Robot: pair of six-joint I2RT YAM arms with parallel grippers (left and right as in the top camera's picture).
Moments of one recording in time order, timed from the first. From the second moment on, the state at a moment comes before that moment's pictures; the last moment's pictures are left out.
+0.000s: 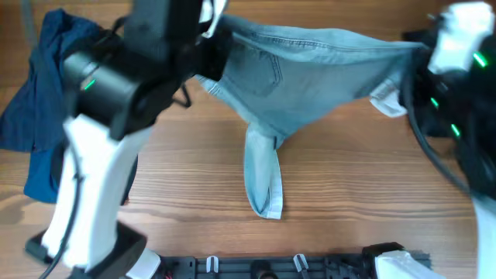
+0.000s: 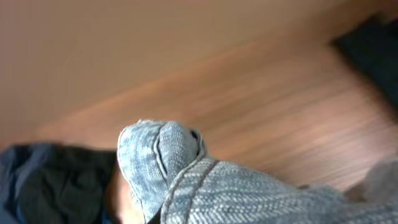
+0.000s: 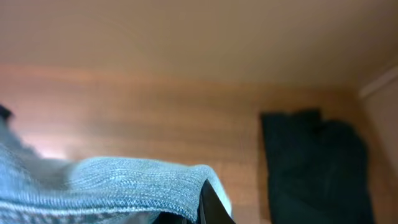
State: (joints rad) left arm -0.54 1.73 2.40 -1.39 -0.21 -0.01; right arm 0.16 1.29 1.81 -1.13 0.14 -0.01
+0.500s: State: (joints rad) left arm -0.32 2.18 2.40 -1.24 -0.24 -0.06; right arm 0.15 1.92 1.79 -0.82 0.05 -0.01
